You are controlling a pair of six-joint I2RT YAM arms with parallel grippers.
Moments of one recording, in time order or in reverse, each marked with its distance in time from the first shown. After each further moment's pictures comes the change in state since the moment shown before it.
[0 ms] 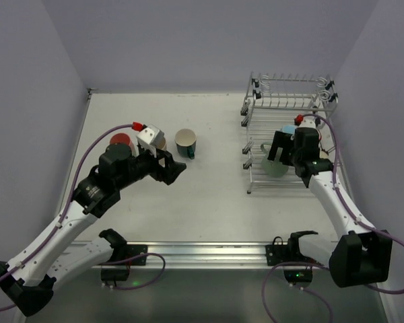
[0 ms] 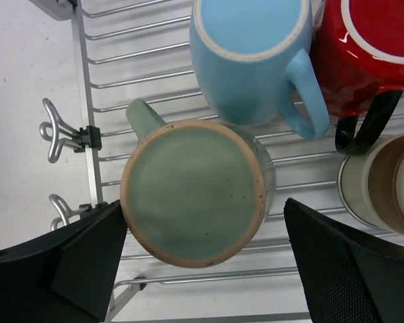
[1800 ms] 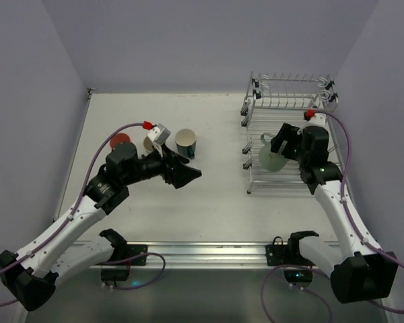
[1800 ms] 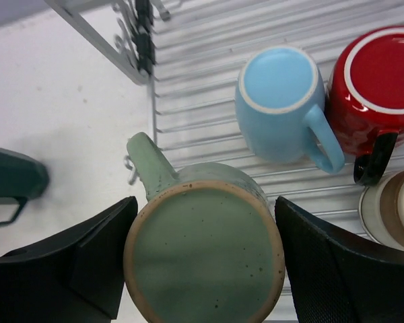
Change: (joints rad) left arm 0.000 0.052 -0.069 0.228 0.290 -0.220; right arm -0.001 -0.076 0.034 0.058 -0.056 0.039
